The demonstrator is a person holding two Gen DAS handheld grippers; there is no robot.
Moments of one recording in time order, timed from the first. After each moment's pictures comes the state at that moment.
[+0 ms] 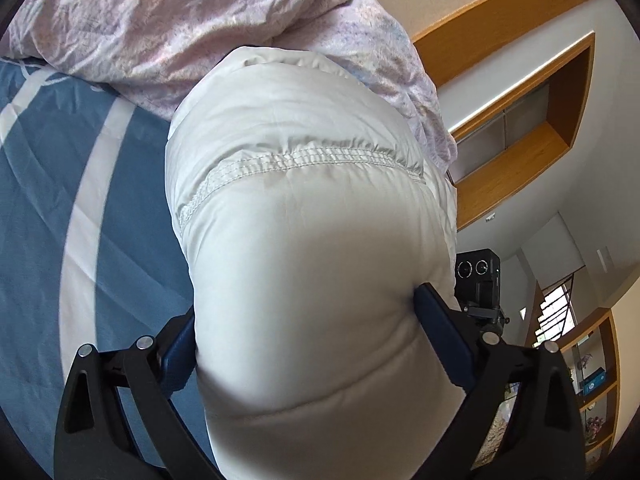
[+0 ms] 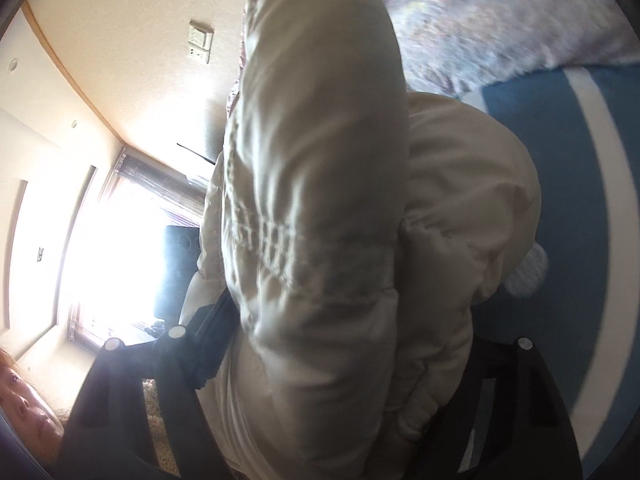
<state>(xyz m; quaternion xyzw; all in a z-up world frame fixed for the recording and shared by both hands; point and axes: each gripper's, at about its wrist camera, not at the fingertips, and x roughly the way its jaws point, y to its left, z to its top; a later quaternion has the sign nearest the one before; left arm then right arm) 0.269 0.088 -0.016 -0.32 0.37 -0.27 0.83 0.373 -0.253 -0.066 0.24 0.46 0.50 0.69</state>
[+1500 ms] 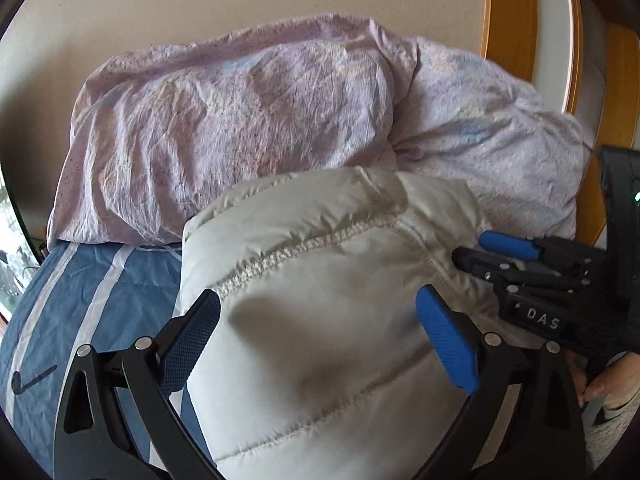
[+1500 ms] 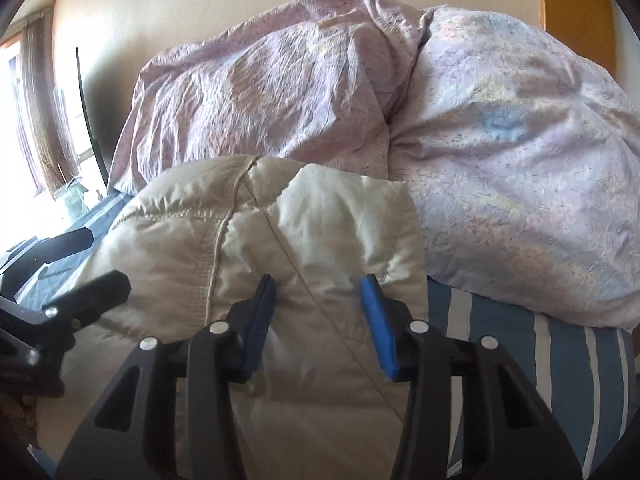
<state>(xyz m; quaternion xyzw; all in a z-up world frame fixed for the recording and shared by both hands) 0.286 0.107 0.006 -0.03 0.31 0.00 0.95 0.341 -0.077 0.000 -0.09 0.31 0.27 0.91</state>
